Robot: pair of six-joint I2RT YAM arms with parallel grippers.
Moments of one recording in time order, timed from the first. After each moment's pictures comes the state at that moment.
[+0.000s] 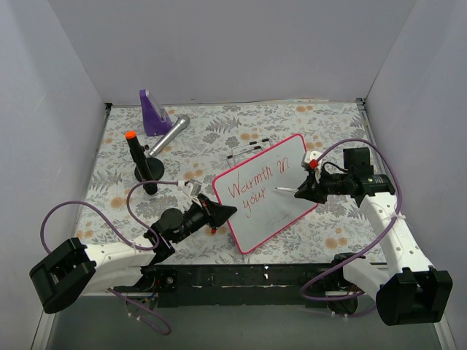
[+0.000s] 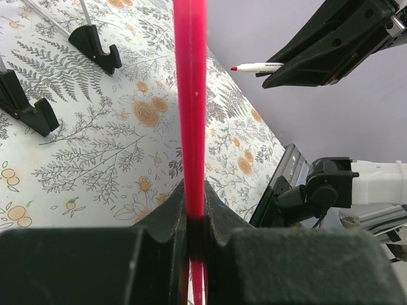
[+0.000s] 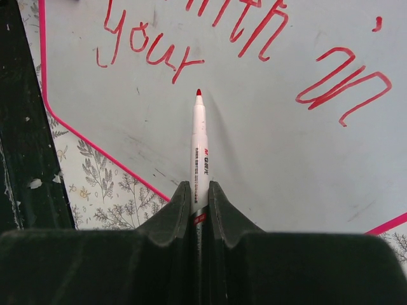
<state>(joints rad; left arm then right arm) -0.91 1.02 0.16 0.90 0.03 -0.71 0.11 1.03 0.87 -0.79 -0.94 -0.81</state>
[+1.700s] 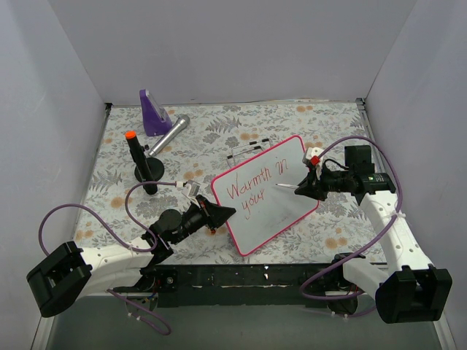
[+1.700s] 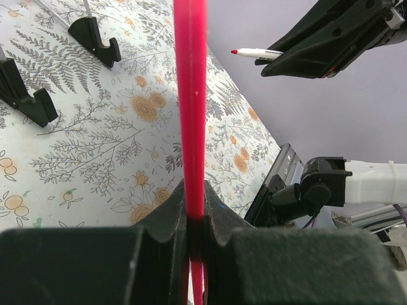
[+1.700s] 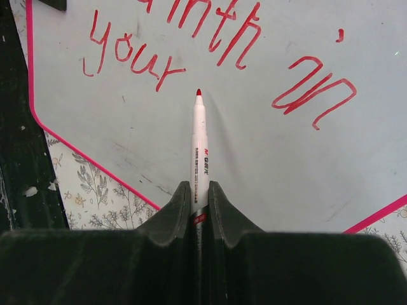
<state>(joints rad) -0.91 0.98 0.15 0.86 0.03 -0.75 0.10 1.04 0.89 -0.76 -0.95 -0.79</state>
